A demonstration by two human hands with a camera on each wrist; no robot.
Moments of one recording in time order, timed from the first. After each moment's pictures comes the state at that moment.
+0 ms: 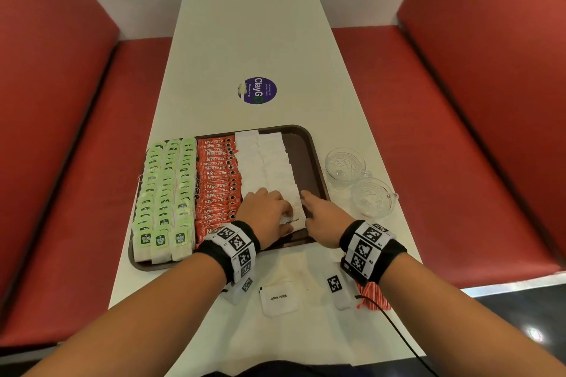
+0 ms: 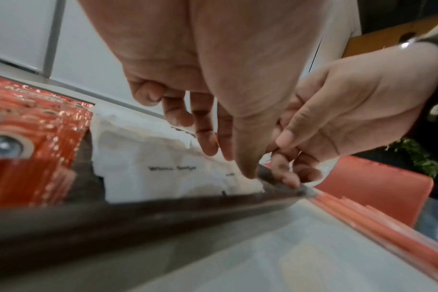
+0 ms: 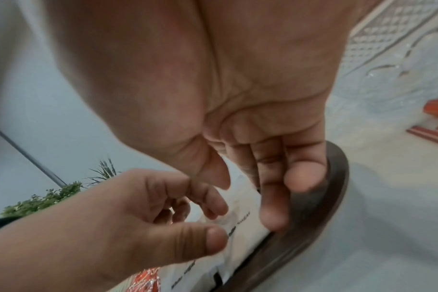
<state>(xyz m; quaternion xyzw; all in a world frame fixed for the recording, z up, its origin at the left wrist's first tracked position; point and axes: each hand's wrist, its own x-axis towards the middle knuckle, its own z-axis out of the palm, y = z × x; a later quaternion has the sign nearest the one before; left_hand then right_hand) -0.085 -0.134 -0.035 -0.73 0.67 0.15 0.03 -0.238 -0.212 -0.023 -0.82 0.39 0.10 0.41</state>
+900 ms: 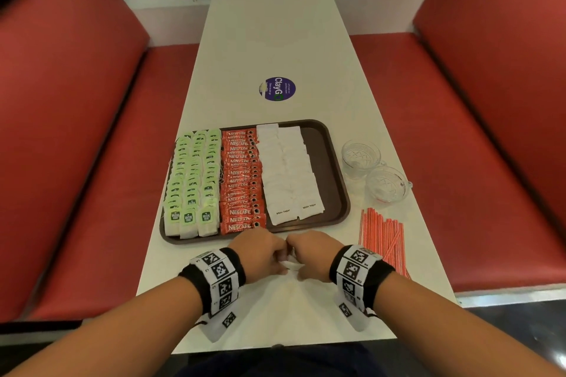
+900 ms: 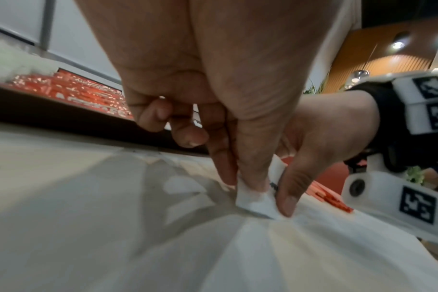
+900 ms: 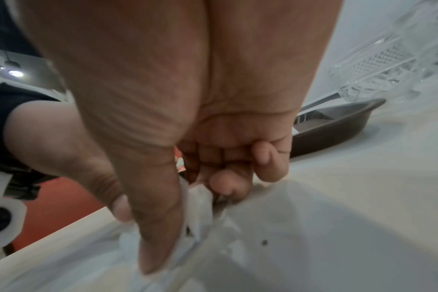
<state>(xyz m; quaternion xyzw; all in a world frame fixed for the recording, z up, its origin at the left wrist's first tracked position) -0.087 -0.029 -0.034 -0.68 0.67 0.29 0.01 -0.234 -0.122 -0.039 -0.91 0.24 0.21 0.27</state>
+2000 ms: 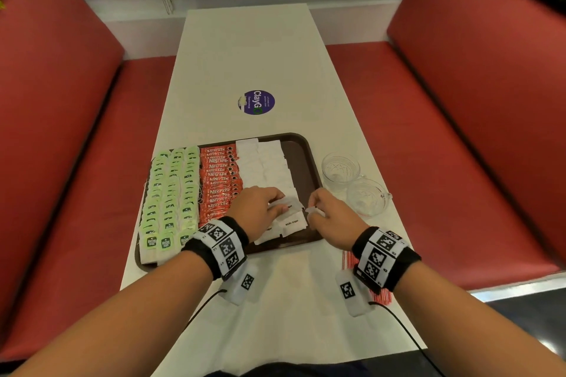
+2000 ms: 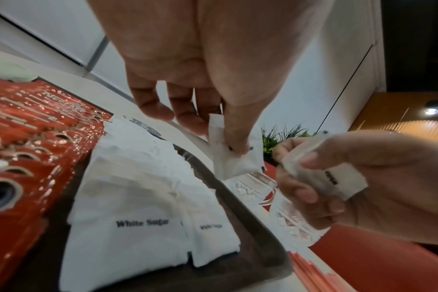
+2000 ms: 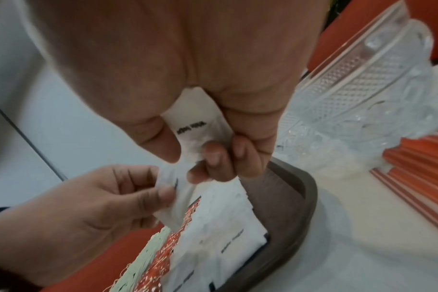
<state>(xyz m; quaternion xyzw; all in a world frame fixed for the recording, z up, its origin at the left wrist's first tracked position) -0.070 -0.121 -0.015 -0.76 0.59 0.22 -0.18 -0.266 -0.196 -0.001 -0.80 0.39 -0.07 0.46</state>
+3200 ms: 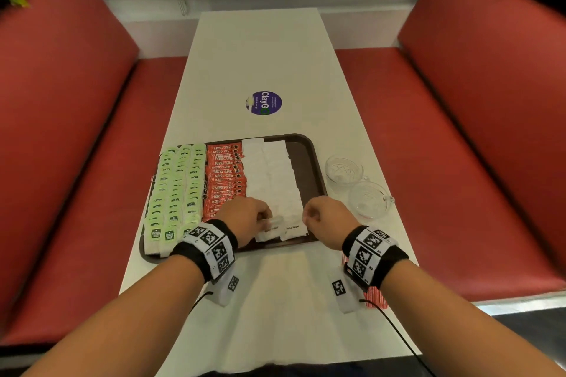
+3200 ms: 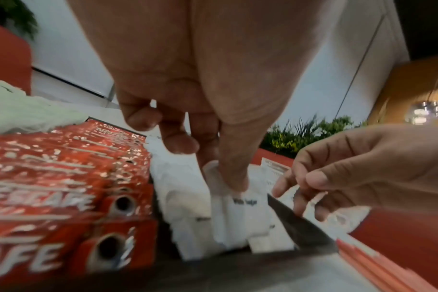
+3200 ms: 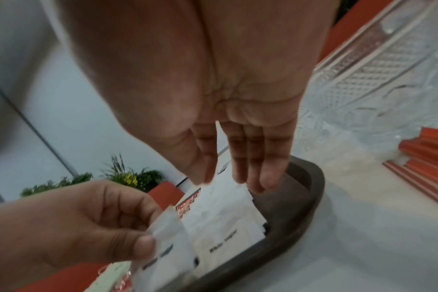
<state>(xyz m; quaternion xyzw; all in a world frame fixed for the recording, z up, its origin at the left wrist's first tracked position) -0.058 -0.099 -0.016 -0.78 0.58 0.23 -0.06 -0.255 -0.200 -0.013 -0.84 0.39 -0.02 0.37</state>
